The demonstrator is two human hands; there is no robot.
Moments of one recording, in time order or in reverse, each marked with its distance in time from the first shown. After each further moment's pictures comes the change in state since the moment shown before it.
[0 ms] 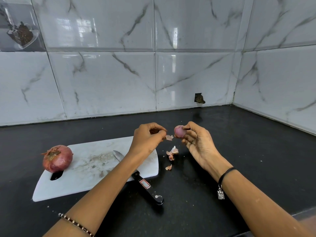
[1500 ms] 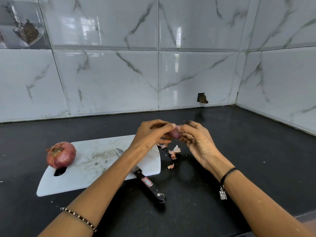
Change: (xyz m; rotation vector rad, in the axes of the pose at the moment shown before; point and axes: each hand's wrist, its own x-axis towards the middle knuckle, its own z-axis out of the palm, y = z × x) left_hand -0.006 0.012 -0.007 -0.328 -0.189 -0.053; right_hand 0.003 0.005 -0.004 -0.040 -0.194 -0.035
